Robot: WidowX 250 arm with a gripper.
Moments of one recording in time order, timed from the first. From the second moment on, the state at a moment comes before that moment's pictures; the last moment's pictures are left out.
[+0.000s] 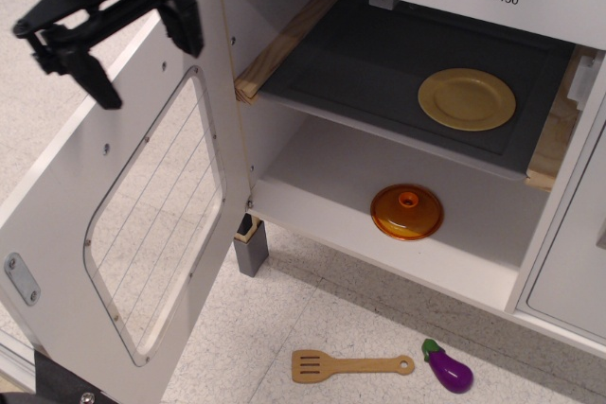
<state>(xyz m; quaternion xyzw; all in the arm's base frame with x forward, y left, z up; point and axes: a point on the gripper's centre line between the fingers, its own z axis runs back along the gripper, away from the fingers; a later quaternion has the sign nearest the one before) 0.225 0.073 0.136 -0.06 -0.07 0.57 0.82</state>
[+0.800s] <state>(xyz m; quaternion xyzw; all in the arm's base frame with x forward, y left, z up) 0.232 0.055 0.065 -0.01 -0.08 0.57 0.82</state>
